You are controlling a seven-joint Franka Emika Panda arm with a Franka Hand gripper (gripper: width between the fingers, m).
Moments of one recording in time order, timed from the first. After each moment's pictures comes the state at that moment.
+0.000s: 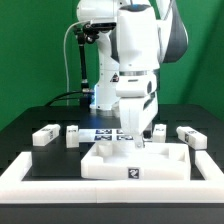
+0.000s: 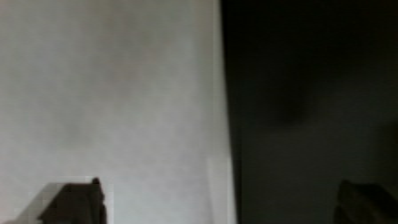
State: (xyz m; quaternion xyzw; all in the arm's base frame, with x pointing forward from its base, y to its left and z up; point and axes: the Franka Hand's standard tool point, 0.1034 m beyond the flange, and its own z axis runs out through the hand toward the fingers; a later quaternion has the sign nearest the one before) arm 0.476 0.037 0.017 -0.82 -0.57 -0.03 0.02
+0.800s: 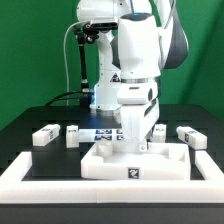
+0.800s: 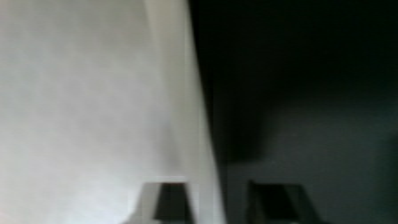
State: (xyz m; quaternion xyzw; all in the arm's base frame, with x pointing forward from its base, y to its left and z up) arm 0.475 0.035 0.012 -0.82 -0.56 -0.03 0.02
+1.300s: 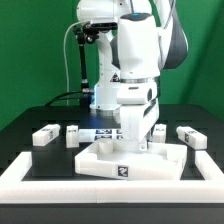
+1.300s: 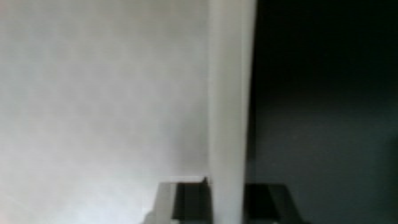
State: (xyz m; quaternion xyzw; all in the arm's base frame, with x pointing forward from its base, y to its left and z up) arm 0.476 0.034 0.012 -0.83 -0.56 -0.03 0.02
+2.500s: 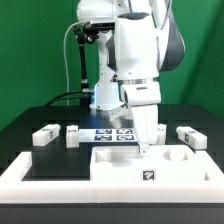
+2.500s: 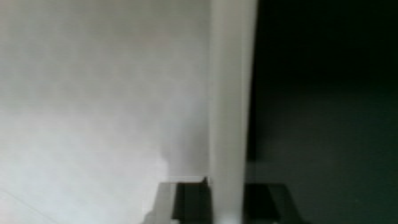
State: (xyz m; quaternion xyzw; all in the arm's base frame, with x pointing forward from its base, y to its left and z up) arm 0.504 0.026 0.012 -0.71 -0.70 -0.04 0.00
